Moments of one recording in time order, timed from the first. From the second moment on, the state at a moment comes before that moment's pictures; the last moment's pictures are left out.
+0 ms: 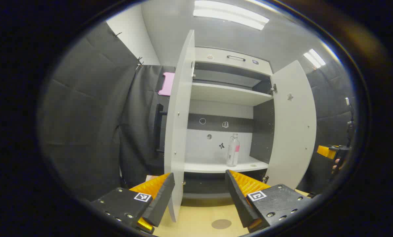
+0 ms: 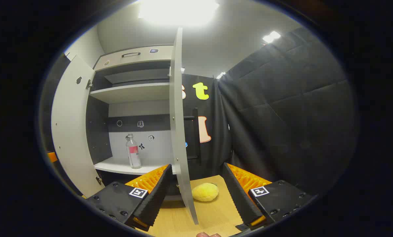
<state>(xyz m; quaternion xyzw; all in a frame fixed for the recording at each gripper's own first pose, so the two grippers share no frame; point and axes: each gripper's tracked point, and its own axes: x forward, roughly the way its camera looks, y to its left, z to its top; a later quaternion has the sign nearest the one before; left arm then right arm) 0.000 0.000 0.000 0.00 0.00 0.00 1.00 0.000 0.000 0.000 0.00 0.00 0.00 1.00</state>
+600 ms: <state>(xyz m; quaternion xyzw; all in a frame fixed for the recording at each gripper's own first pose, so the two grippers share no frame) -0.001 0.010 -0.011 0.01 0.00 0.01 1.00 0.007 0.013 -0.003 -0.01 0.01 0.00 1.00</state>
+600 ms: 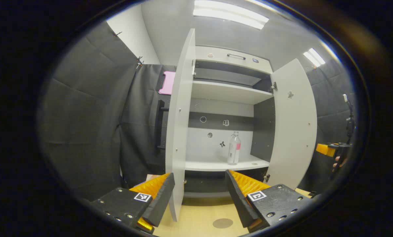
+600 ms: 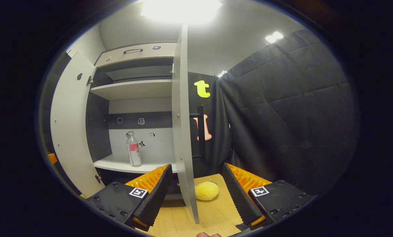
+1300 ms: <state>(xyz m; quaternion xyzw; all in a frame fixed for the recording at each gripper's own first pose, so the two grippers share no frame) 0.022 -0.032 -0.014 0.00 0.01 -0.06 1.00 -0.009 -0.006 0.009 -0.02 0.01 -0.03 1.00</state>
